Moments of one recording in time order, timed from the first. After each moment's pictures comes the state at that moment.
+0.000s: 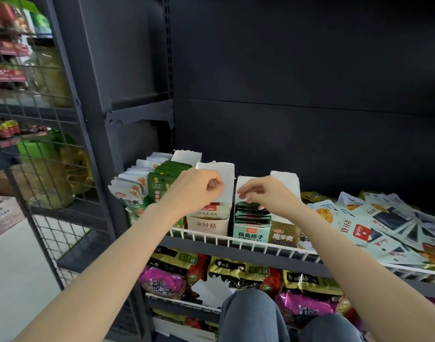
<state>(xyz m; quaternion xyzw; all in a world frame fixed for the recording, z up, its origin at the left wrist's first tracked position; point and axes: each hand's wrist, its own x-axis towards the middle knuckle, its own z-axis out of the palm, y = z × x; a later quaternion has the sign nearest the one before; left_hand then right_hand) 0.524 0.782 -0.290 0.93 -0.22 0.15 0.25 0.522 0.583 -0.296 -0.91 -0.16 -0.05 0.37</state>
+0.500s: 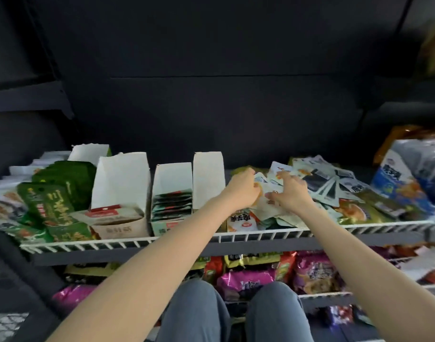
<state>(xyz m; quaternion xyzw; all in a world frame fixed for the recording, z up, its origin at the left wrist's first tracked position) 0.549 0.522 -0.332 0.91 -0.28 -0.05 0.30 0.526 0.379 -0.364 -0.95 0.20 -0.08 0.23</state>
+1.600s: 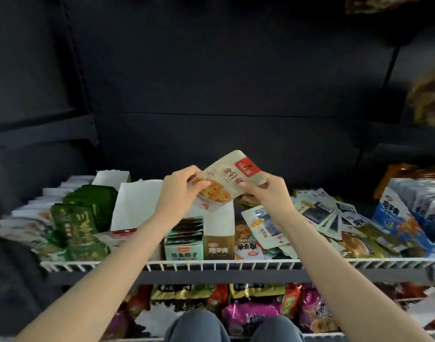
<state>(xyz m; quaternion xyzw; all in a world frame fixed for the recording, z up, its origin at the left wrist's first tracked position) 0.546 0.645 -0.279 0.84 -0.26 0.22 0.42 0.504 0.455 -0.287 -0.75 -0.02 -0.21 0.63</state>
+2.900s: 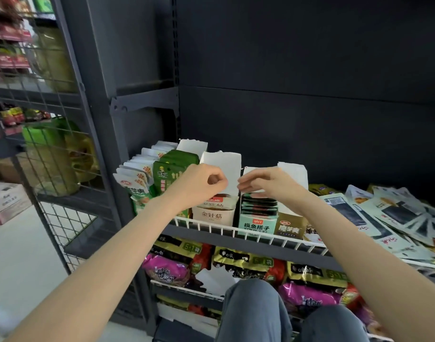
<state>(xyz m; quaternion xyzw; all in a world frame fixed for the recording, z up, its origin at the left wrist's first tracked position) 0.526 0.789 -0.301 0.92 -0.22 0.10 0.32 0.525 0.588 -0.297 -0.86 -0.14 0.04 0.49</state>
